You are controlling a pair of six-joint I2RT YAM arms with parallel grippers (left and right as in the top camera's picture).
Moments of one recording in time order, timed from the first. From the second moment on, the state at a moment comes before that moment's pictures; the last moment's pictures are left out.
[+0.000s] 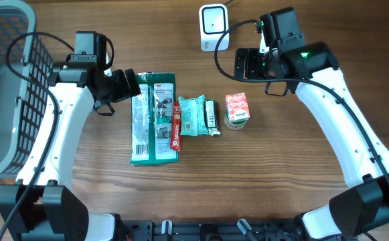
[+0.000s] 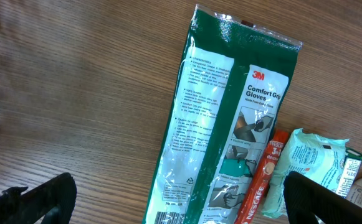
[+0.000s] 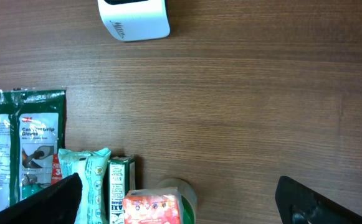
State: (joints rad) left arm -0.05 1.59 1.35 -1.01 0.02 -0.38; right arm 0.33 1.67 1.56 -0.93 0.03 0.30
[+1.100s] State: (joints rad) left arm -0.05 1.59 1.35 -1.01 0.02 -0.38; right arm 0.33 1.67 1.56 -0.94 -0.13 0.46
